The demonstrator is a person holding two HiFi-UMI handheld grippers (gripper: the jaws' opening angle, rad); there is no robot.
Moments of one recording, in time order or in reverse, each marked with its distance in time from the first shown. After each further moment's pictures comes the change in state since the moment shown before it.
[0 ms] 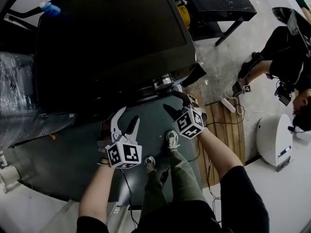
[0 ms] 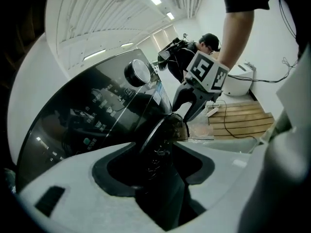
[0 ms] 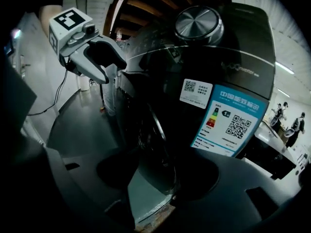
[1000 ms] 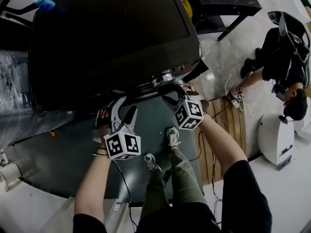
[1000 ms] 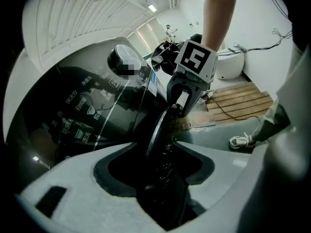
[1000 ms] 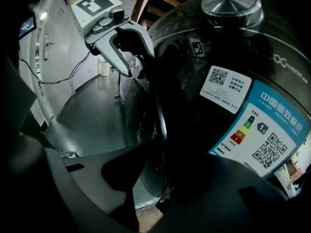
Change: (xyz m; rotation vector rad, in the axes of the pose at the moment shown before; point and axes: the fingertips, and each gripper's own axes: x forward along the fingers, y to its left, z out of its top) left arm 0.033 0.009 -0.006 0.182 0.064 -0.015; right arm 0.030 0.004 -0.005 -0.253 0.026 0.123
